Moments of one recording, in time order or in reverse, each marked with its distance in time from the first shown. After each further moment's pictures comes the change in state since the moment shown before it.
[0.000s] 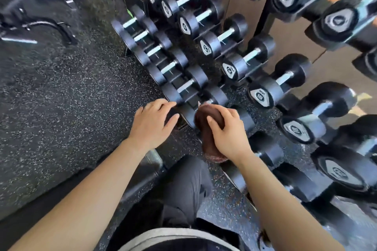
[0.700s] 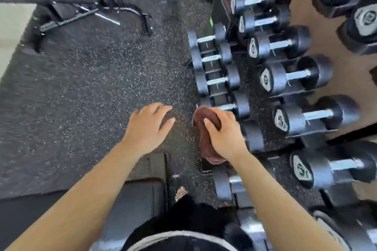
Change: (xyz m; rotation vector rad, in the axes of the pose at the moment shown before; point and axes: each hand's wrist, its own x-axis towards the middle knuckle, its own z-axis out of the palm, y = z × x) left_hand 0.187 -0.209 -0.053 -0.037 0.067 -0.503; right_hand 0.347 -0.126 0.148 -0.058 -0.438 -0.269
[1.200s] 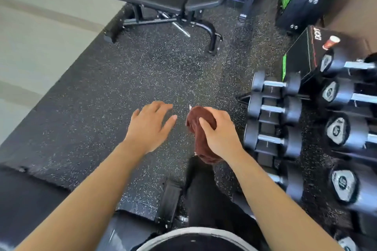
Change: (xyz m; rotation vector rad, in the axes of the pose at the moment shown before) left_hand 0.126 -0.160 -0.068 -0.145 0.138 -0.470; right_hand 0.248 -0.151 0.102 -0.035 -0.335 -0.333
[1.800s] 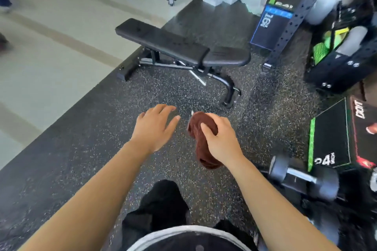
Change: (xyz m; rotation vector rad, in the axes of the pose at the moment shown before) left_hand 0.417 -0.039 -0.100 -0.035 0.109 -0.147; right_hand 0.441 -0.069 -0.068 0.036 -0.097 -0.120
